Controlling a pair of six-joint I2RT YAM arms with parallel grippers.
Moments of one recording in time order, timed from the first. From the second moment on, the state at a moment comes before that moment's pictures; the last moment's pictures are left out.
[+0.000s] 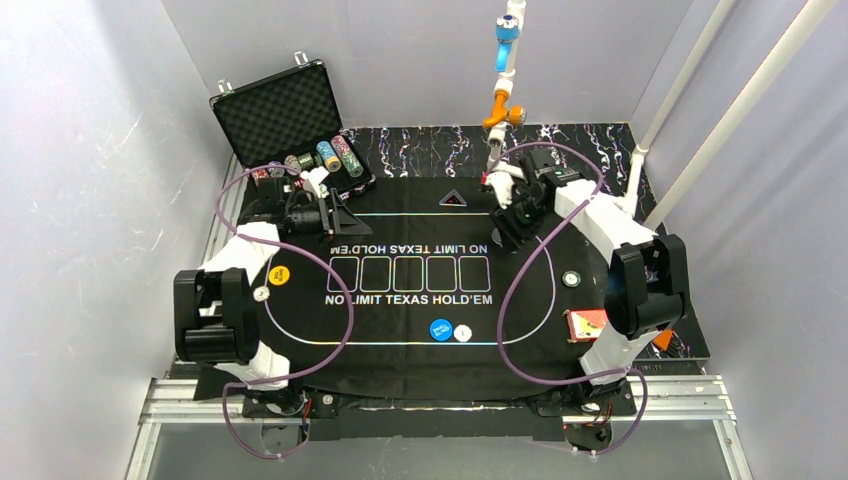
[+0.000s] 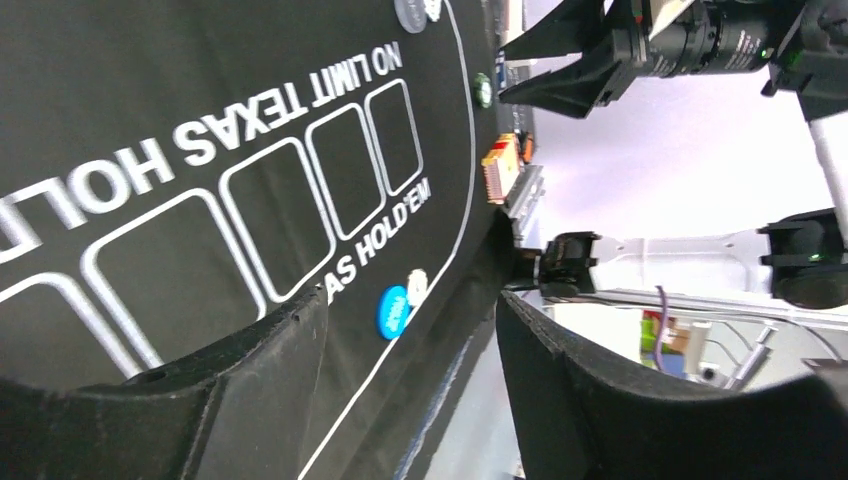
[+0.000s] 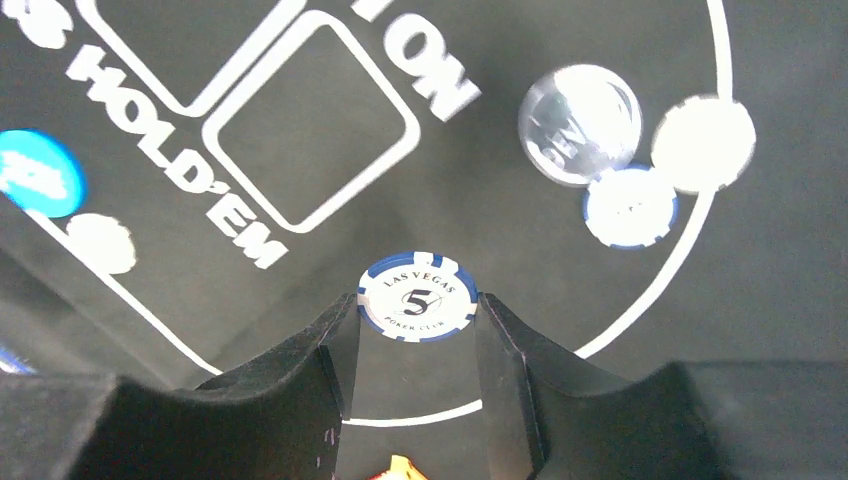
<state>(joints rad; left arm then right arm) 0.05 1.51 0.95 -0.32 1.09 -0.34 0.29 1.70 1.32 -0.88 -0.33 -0.50</state>
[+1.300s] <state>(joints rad) -0.48 1.82 0.92 0.37 1.09 -1.01 0.71 1.70 1.48 -0.95 -0.48 -0.52</state>
